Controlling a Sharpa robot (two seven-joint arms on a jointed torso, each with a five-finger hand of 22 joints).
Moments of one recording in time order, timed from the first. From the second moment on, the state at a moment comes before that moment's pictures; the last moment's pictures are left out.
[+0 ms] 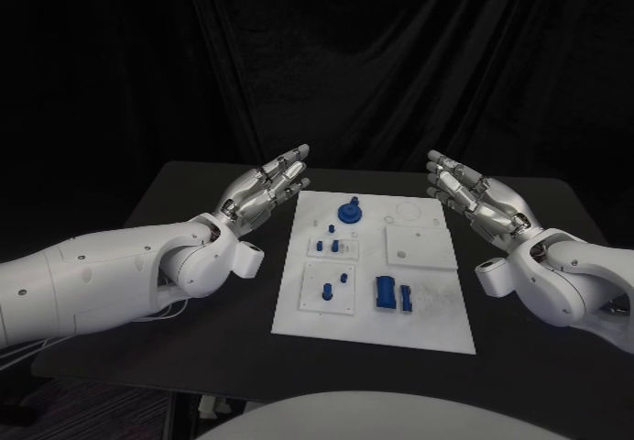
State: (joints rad) left arm 1.19 -0.88 -0.21 1.56 -0.11 -0.09 0.68; left_hand 1.28 0.22 -0.18 0.29 0.41 0.23 -0.01 0.03 0.03 0.04 -0.03 0.15 0.03 0.00 0.10 0.01 0.00 0.17 0.00 0.21 0.01 0.00; right arm 1.22 -1.05 -0.25 1.68 -0.27 -0.31 0.58; right_hand 1.02 0.11 -0.16 0.29 0.23 0.22 -0.07 0.03 0.04 0.06 0.08 0.15 0.05 0.06 0.17 0.05 0.02 0.07 0.03 0.29 0.01 0.05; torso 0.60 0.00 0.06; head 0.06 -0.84
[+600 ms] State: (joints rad) left arm 1.15 -0.85 -0.15 1.55 -0.09 -0.19 0.65; left_hand 0.72 0.13 -0.11 0.17 0.23 0.13 0.00 0.01 0.00 0.01 -0.01 0.06 0.00 0.00 0.02 0.01 0.00 0.11 0.00 0.12 0.01 0.00; right arm 1.15 -0.95 -0.15 1.64 -0.22 -0.36 0.59; right_hand 0.02 0.00 0.00 0.00 0.00 0.00 0.00 0.00 0.00 0.00 0.00 0.00 0.00 0.00 0.01 0.00 0.00 0.01 0.00 0.00 0.00 0.00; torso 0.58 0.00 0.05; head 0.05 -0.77
